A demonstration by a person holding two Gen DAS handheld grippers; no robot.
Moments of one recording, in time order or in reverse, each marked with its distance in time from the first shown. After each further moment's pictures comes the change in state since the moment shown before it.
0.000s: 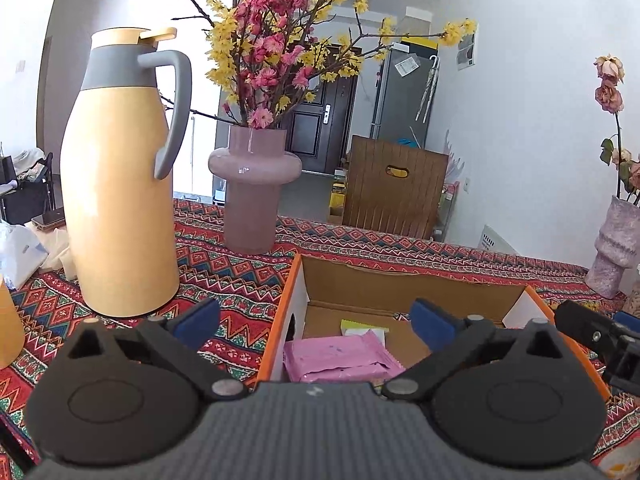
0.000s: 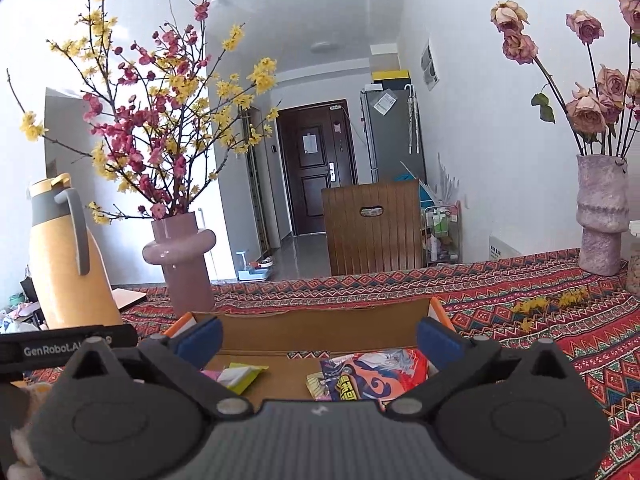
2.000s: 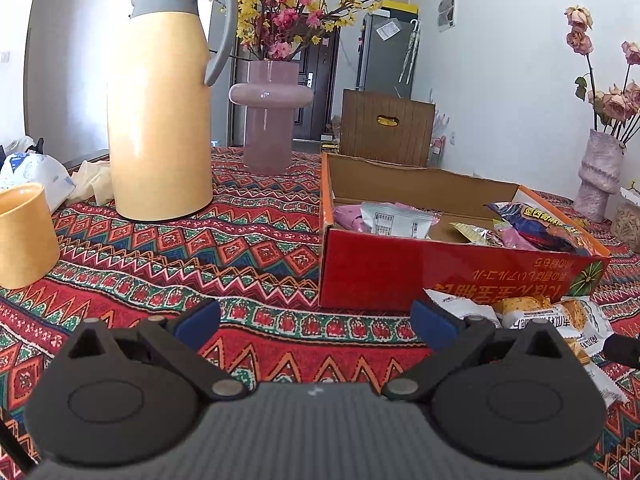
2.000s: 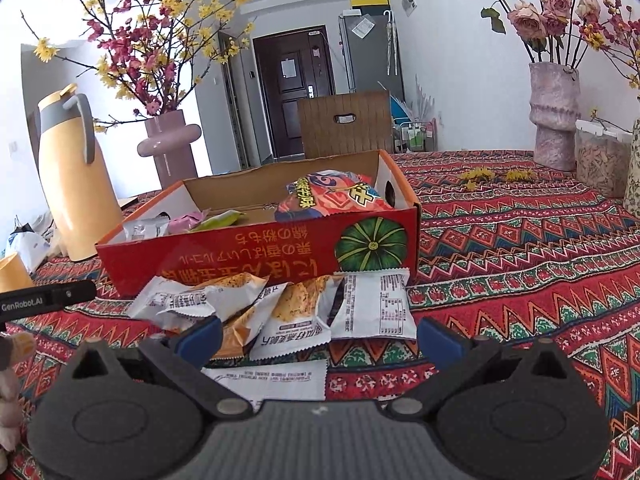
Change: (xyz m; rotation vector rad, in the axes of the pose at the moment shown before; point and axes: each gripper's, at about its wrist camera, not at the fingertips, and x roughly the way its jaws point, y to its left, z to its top) left arm -0.050 0.056 -0.091 0.064 0.094 -0.042; right arm -0.088 -0.014 -0.098 0.026 0.260 -0.059
